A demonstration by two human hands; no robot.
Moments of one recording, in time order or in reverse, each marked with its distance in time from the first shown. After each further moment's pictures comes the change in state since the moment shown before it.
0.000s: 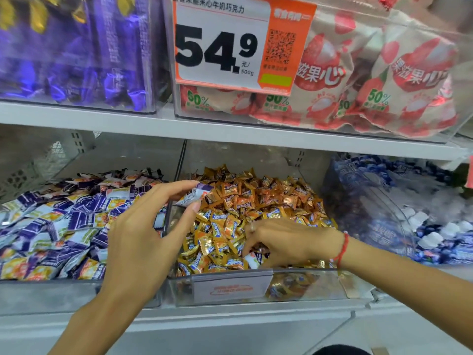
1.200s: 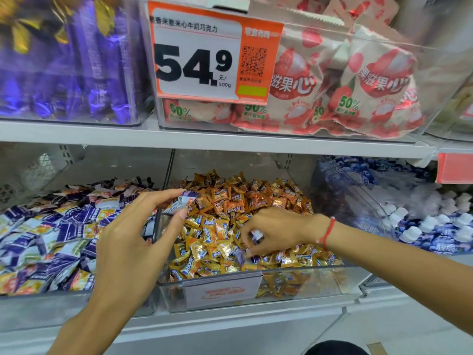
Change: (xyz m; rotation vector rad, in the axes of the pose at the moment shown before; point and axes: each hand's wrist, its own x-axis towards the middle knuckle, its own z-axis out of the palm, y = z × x) left_hand 0.000 0.004 -0.003 0.022 -0.024 -0.013; right_hand 0.000 0.015 -0.016 0.096 -0.035 0.063
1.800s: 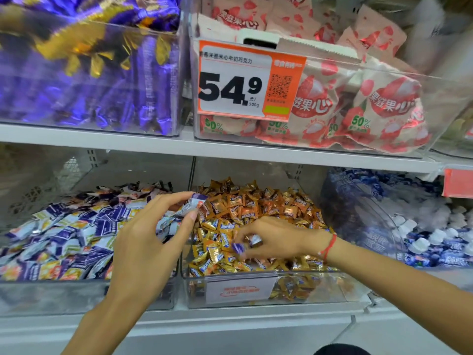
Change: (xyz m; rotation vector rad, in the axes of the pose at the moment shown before) left_hand -0.004 -0.008 -0.016 -0.014 0.048 -0.027; right_hand 0.009 -0.031 0.002 0.155 0.125 0.030
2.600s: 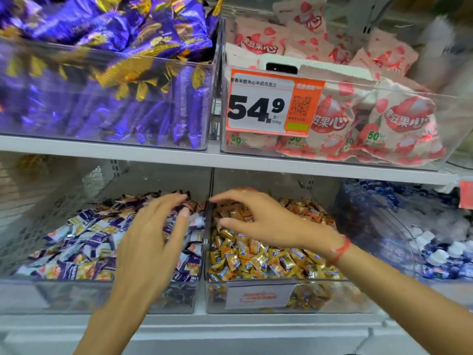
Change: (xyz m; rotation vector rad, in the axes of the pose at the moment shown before) left_hand 0.008 -0.017 -0.025 0.274 -0.039 -0.126; right_hand 0.016 -0.071 -0.044 0.180 0.383 -0.119
